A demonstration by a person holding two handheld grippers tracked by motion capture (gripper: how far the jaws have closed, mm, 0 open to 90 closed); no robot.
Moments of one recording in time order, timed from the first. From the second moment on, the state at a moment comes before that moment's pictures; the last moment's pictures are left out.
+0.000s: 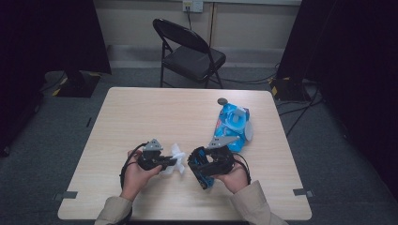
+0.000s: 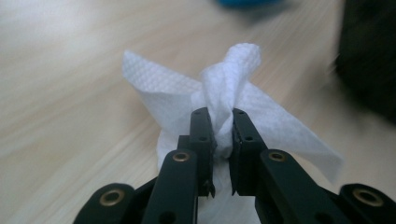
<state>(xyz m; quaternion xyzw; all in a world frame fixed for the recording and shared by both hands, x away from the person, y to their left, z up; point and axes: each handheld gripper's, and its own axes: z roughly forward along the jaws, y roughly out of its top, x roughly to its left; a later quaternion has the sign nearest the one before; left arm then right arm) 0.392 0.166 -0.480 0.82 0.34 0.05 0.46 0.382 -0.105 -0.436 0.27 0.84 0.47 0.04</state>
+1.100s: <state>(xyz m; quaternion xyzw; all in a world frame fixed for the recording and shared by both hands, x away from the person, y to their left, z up) 0.383 0.127 -0.458 0.81 0.27 -0.01 0.52 0.384 -0.108 -0.434 0.27 0.83 0.49 0.05</state>
